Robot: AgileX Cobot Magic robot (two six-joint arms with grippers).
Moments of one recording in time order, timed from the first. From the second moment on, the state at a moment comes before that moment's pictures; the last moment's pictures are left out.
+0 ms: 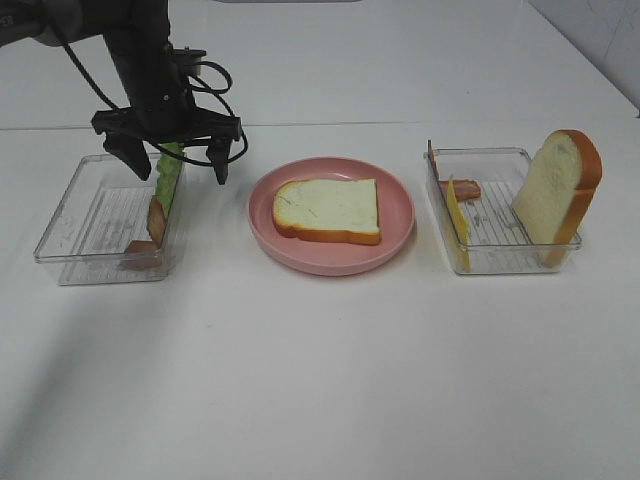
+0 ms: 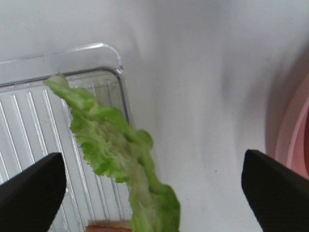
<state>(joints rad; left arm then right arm) -0.30 2.47 -2.21 -0.01 1.17 -0.24 0.07 0.00 -0.45 -0.06 1.11 0.07</state>
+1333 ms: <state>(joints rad) -0.29 2.47 -2.22 0.01 1.20 -0.30 0.07 0.00 -0.45 -0.06 1.11 0.07</state>
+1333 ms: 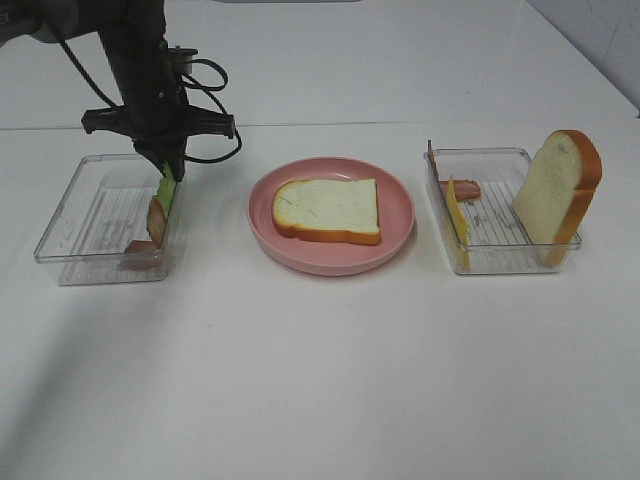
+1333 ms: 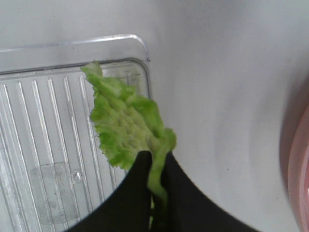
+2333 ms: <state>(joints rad) -0.30 2.33 -2.32 -0.17 1.22 -0.28 0.07 0.00 -0.45 -0.06 1.11 0.07</state>
